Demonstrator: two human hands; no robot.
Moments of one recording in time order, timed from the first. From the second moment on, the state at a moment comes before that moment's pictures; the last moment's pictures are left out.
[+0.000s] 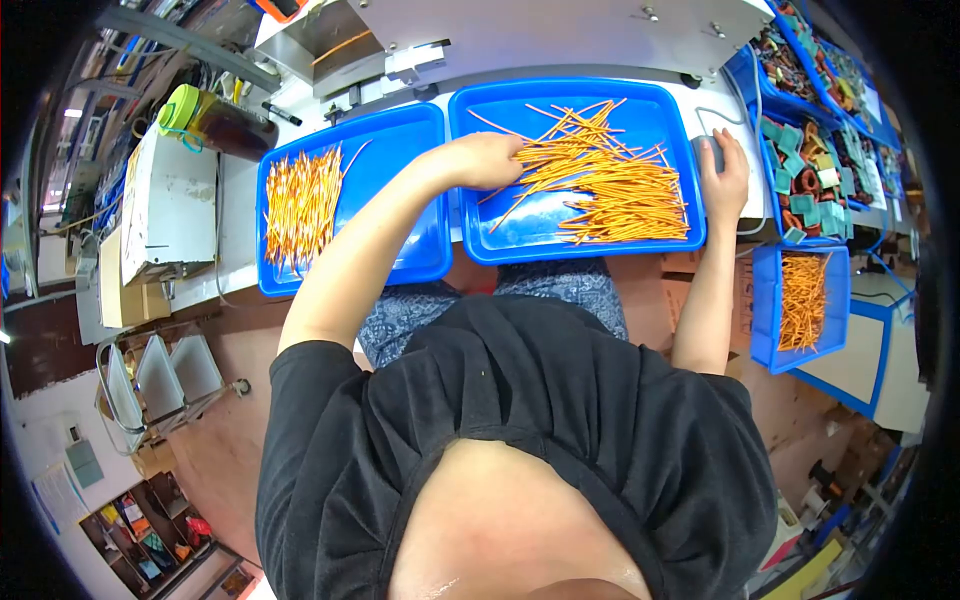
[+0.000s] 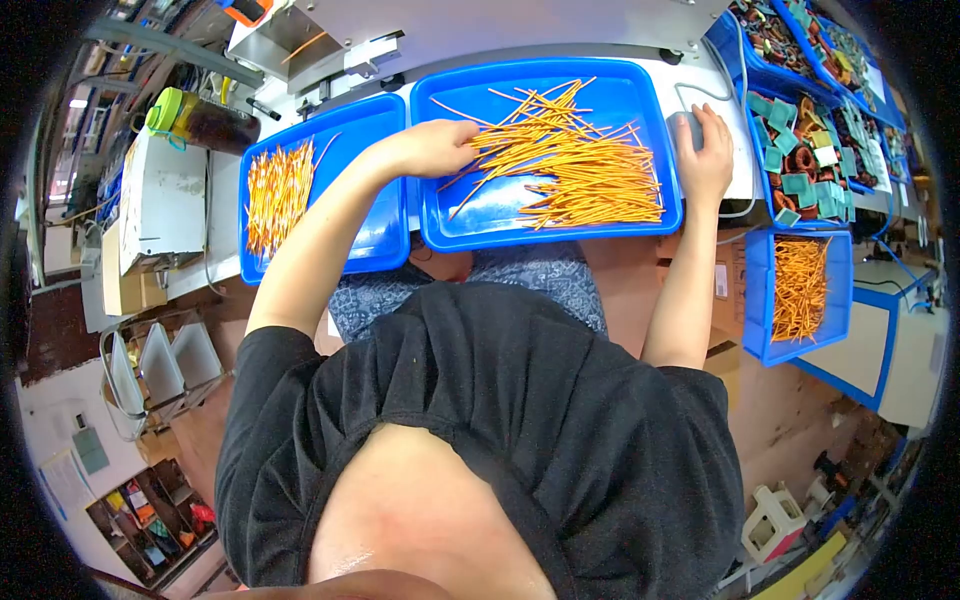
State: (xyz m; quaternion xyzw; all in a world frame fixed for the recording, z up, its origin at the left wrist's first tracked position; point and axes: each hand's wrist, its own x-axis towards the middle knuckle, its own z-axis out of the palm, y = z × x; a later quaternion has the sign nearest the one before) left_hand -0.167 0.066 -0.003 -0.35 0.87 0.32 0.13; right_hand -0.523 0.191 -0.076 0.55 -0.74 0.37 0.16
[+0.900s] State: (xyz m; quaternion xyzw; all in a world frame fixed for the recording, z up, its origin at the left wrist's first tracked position) left_hand 0.013 0.003 0.015 -0.50 0.60 0.45 -0.43; right_hand -0.525 0.189 -0.078 0.55 -0.74 0.37 0.13
